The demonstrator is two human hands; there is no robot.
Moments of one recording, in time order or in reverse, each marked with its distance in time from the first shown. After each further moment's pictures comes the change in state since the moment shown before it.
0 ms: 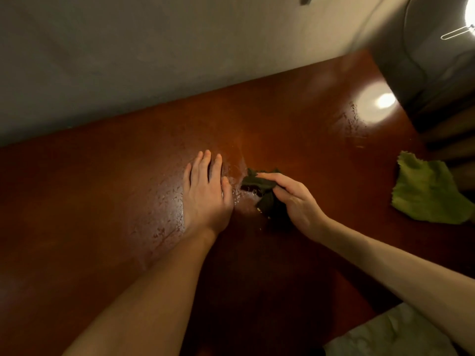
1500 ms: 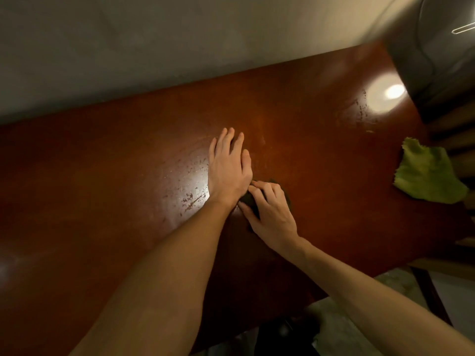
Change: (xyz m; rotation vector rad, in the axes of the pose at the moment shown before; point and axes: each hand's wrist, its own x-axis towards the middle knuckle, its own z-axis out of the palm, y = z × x) left_hand 0.000 -0.011 0.000 -0.183 0.041 0.044; right_hand -0.047 0.052 0.105 -1.092 0.239 -0.472
